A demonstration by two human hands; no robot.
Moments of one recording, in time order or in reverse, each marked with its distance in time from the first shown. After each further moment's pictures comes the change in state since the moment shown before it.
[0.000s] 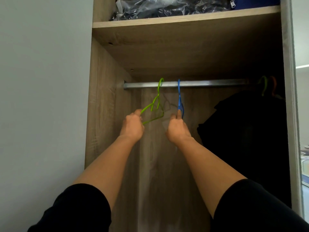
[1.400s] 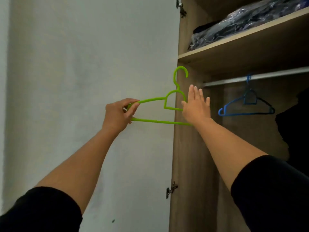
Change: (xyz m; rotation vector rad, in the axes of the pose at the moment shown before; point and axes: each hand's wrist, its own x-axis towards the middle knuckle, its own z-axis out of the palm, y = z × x) left_hand -0.225 0.099 -0.302 0.152 0.410 -0.154; right_hand -0.149 -0.079 -0.102 0.356 0.038 -0.510
